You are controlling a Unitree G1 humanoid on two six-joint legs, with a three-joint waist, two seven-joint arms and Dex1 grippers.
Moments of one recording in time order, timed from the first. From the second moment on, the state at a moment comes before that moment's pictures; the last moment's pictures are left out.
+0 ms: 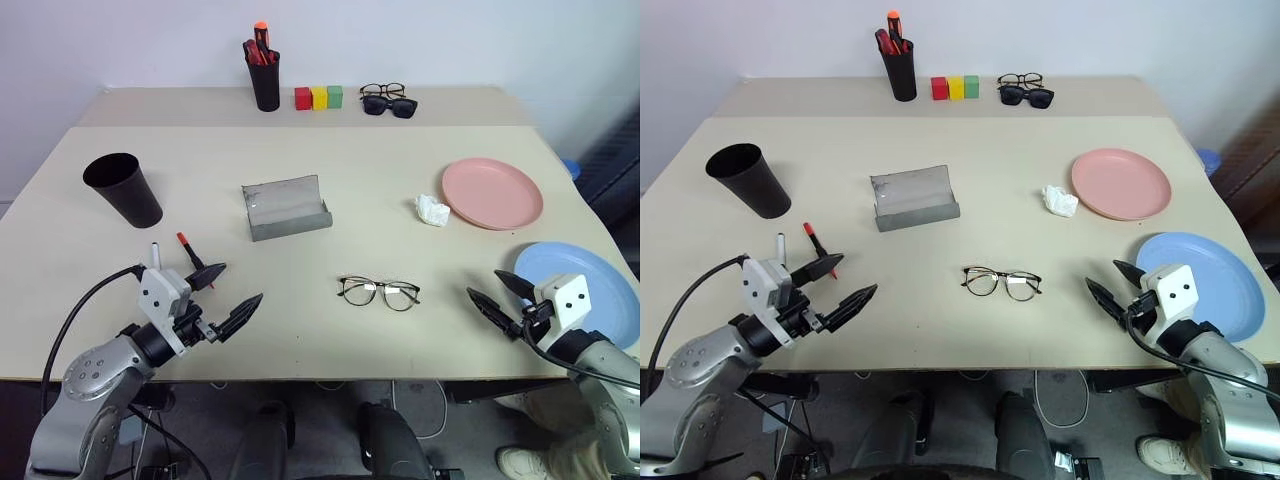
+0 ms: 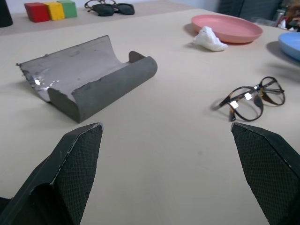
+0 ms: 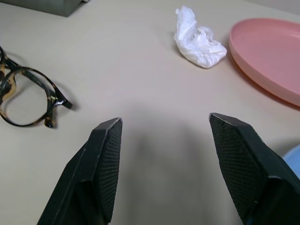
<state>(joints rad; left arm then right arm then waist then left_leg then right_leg) 0.22 0.54 0.21 -0.51 -0.54 0.30 -0.67 0.20 -0.60 -0.38 -0.19 0.38 0.13 0.71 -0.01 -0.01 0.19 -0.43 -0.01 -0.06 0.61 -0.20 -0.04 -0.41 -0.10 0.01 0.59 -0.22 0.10</state>
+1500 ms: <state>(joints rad) -0.25 0.19 0.35 -0.53 -0.52 0.90 0.22 -0.25 -0.60 -0.13 -0.03 0.44 0.05 1.04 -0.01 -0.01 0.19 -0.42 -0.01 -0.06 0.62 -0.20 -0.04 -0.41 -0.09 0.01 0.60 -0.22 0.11</state>
